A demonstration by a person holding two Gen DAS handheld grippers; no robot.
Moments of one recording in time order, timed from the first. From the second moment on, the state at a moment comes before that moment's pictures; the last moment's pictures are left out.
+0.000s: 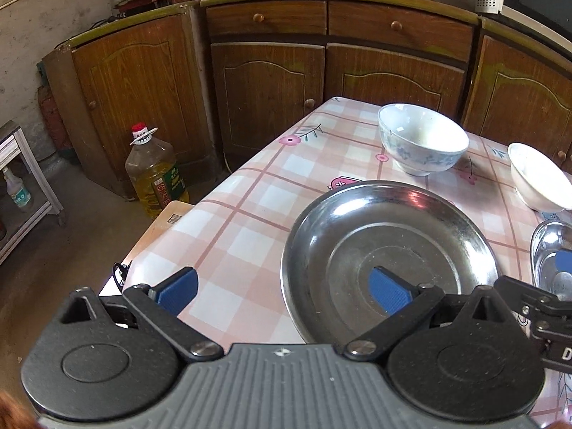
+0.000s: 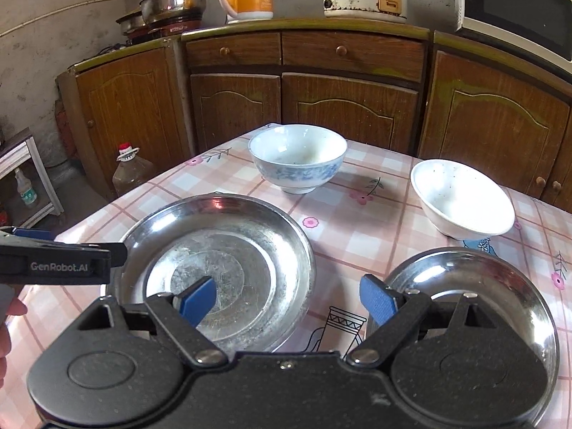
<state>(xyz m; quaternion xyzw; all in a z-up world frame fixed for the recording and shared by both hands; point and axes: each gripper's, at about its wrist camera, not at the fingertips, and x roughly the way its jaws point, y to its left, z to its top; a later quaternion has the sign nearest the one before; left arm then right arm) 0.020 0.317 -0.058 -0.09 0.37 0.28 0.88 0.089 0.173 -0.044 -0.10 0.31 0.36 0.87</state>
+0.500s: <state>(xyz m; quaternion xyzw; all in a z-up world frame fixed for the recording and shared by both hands) 0.041 0.347 -0.081 -0.13 0.39 0.28 0.87 0.137 0.209 -0.081 -0.13 0.35 0.35 0.86</state>
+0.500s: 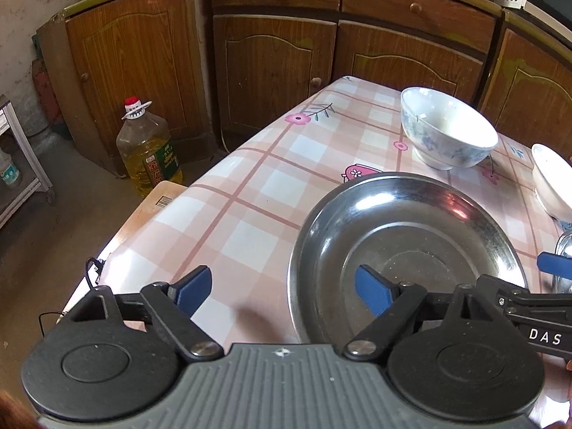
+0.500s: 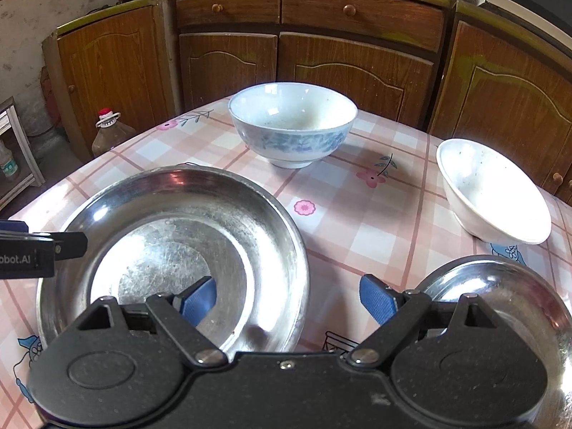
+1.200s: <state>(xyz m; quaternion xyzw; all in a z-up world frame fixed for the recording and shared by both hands) 0.038 0.342 -0.079 -0.14 0.36 0.25 0.89 0.140 0.185 -0.086 -0.05 0.38 0.36 0.85</state>
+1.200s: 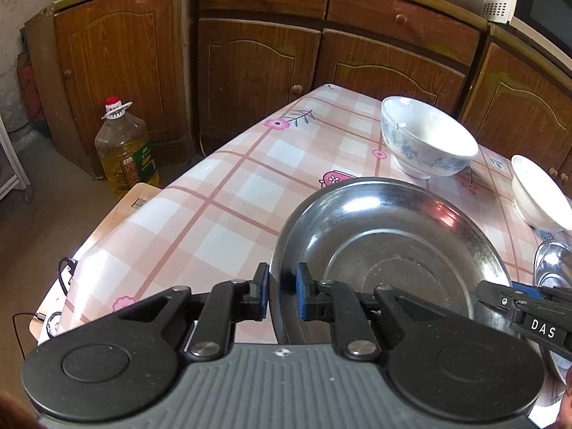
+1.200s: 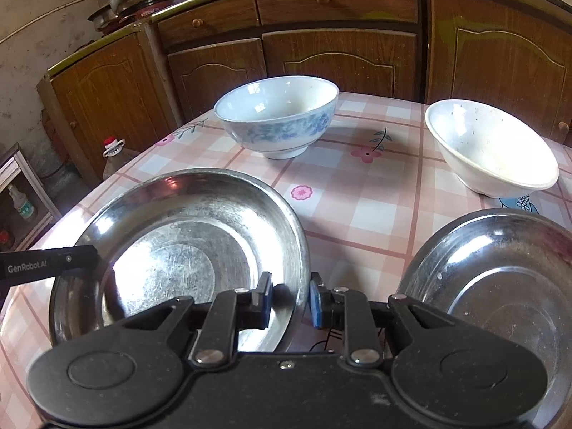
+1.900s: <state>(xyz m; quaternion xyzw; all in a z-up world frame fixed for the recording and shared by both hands) -0.006 0.303 -0.055 -0.11 0.34 0.22 0.91 0.084 0.132 -0.045 -0.05 0.33 0.35 0.87</state>
